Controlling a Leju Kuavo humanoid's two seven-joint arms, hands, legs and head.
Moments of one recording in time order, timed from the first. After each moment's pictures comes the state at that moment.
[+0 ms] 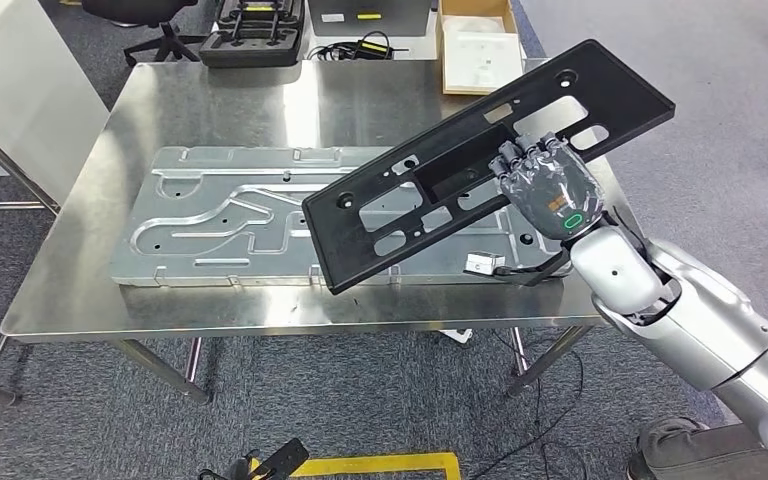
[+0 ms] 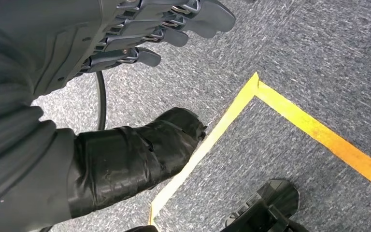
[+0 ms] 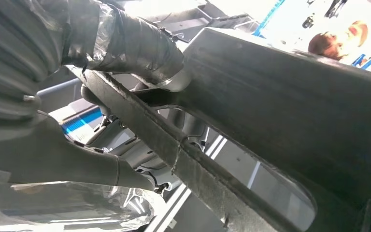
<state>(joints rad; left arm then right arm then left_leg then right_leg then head) -0.20 -0.08 -0.75 -0.28 -0.18 0.33 0.14 -0.88 -0.66 0.89 -1.44 1.53 -0.23 0.32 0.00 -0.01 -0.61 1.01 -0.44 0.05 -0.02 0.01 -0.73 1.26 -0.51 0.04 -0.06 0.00</state>
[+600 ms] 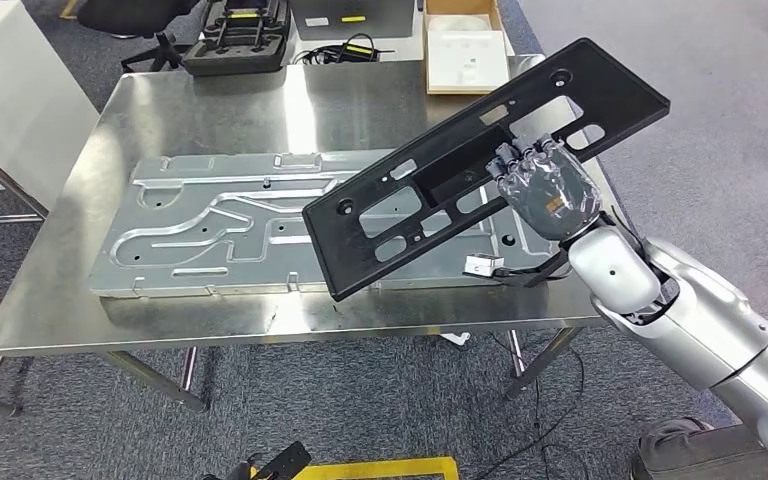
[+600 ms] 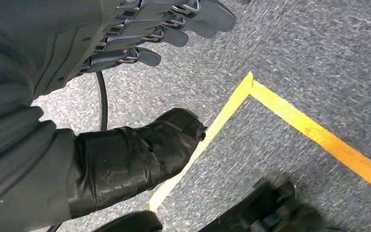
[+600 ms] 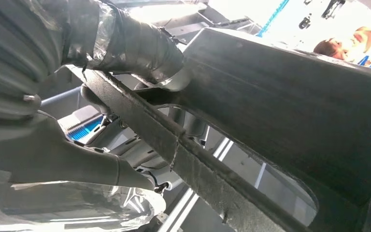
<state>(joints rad) -0.20 -0.08 -0.75 -0.28 -0.18 0.33 0.14 -0.88 -0.66 0.89 -1.44 1.53 -0.24 0.31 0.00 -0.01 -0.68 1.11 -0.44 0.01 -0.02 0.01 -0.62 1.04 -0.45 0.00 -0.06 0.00</state>
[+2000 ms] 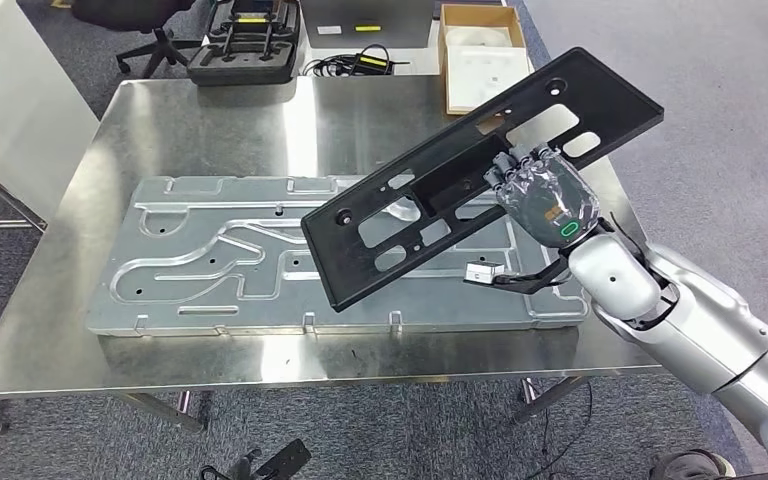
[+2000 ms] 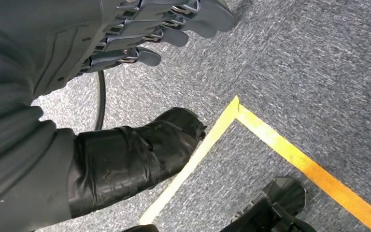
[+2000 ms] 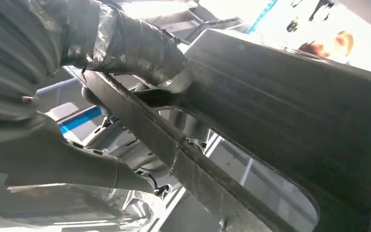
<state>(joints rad) -0.20 -0.09 -0.75 -0.28 -0.20 0.34 0.14 -0.87 -0.67 0.91 -1.44 1.53 -0.25 0.30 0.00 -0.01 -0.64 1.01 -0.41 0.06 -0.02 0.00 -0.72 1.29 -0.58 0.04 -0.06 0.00</state>
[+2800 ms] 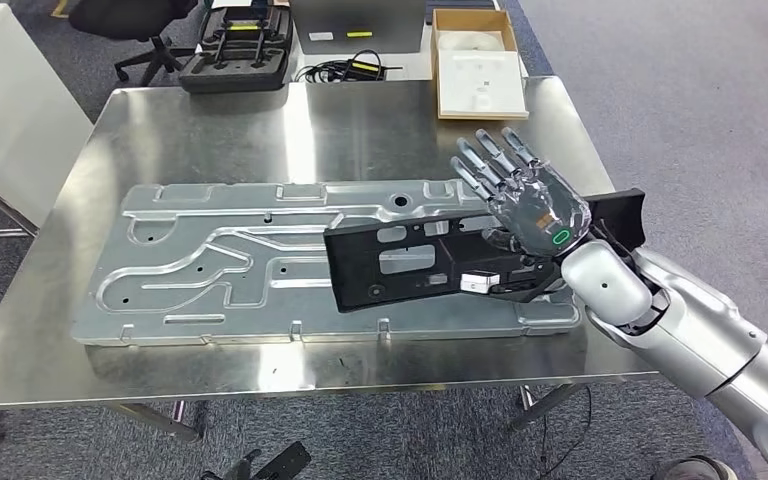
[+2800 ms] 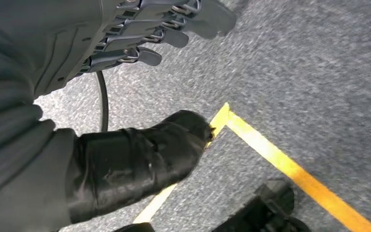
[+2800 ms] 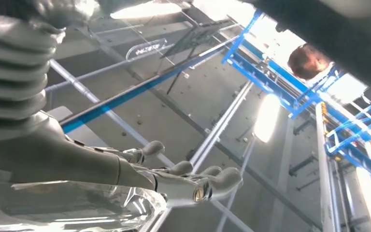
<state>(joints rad) -0.20 -0.08 -0.75 -0.28 -0.20 0.35 0.12 -0.86 -0.67 0.93 -1.43 1.53 -0.25 0.30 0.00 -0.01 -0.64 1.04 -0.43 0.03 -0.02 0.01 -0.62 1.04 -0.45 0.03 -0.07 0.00</state>
